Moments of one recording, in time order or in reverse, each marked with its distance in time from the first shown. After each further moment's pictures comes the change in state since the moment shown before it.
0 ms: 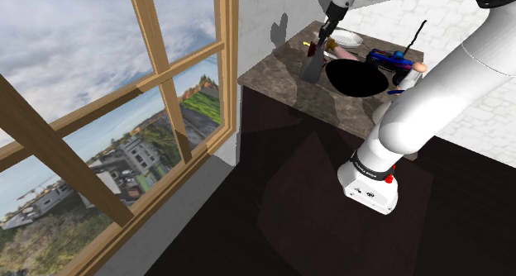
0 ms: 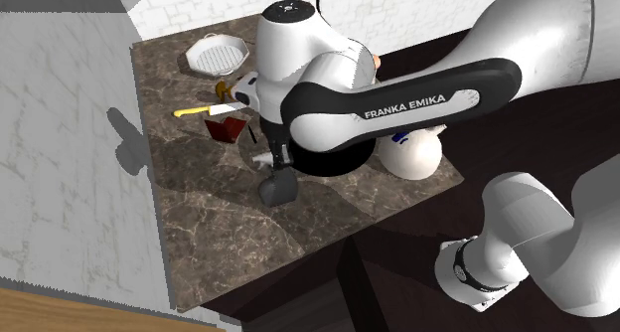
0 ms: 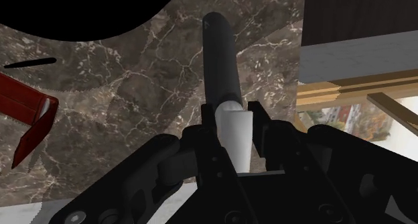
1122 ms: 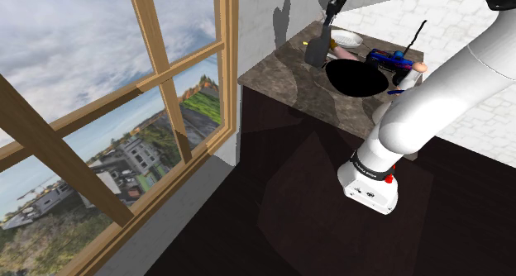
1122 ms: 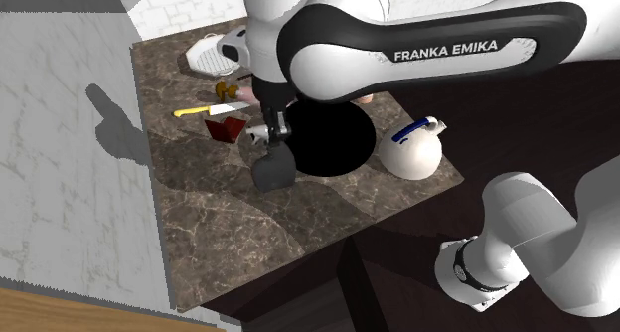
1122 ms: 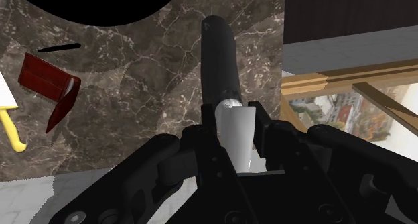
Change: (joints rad) arm 0.000 -0.052 0.030 0.187 -0.028 -0.231 0.035
